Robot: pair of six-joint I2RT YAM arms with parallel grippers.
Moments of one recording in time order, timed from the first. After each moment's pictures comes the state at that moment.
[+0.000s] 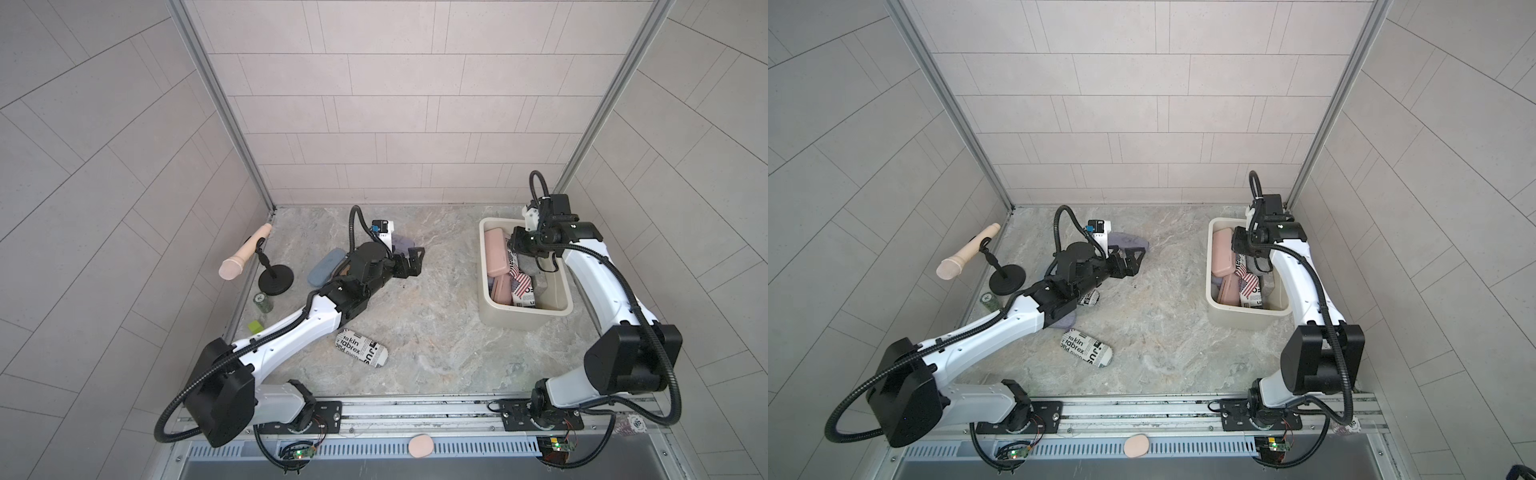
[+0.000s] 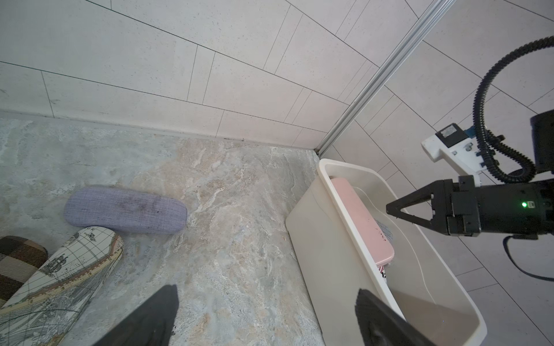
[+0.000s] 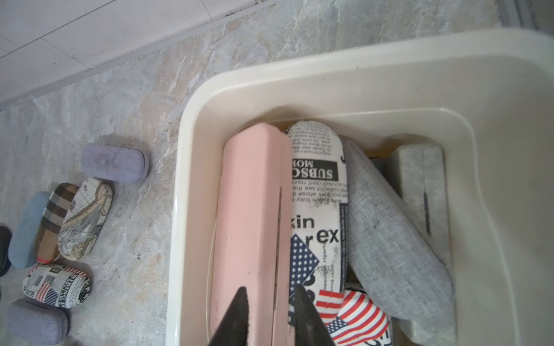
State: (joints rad) left arm -0.70 1.31 0.92 0.12 -0.08 -0.52; right arm -0.04 1.47 1.39 -0.88 -0.17 0.24
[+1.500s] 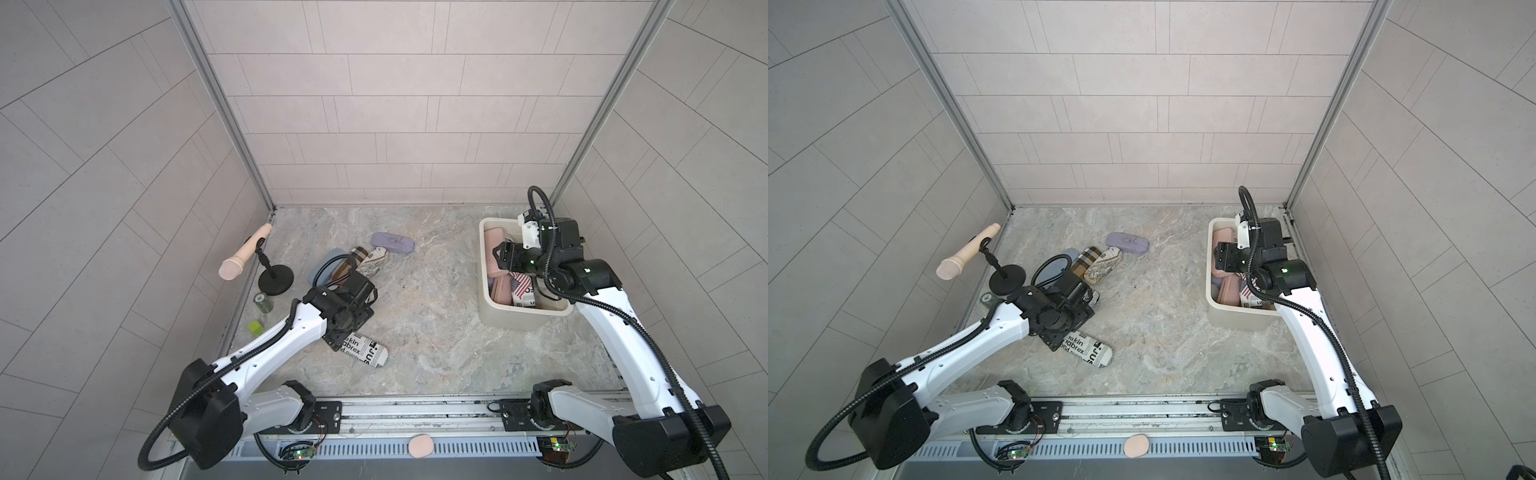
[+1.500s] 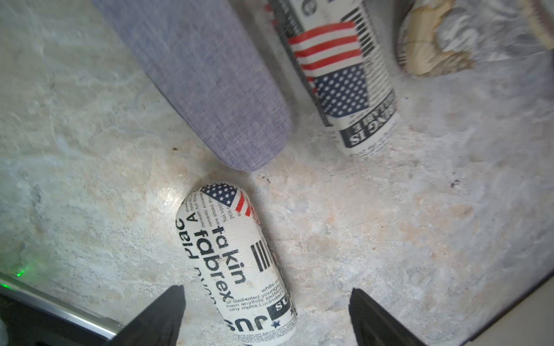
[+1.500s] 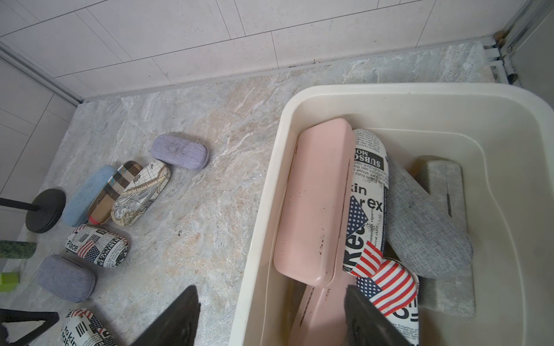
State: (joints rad) left arm -0.62 1.22 0.85 -0.99 -0.12 -1.43; right arm 0.13 1.11 1.19 -0.77 -0.11 0.24
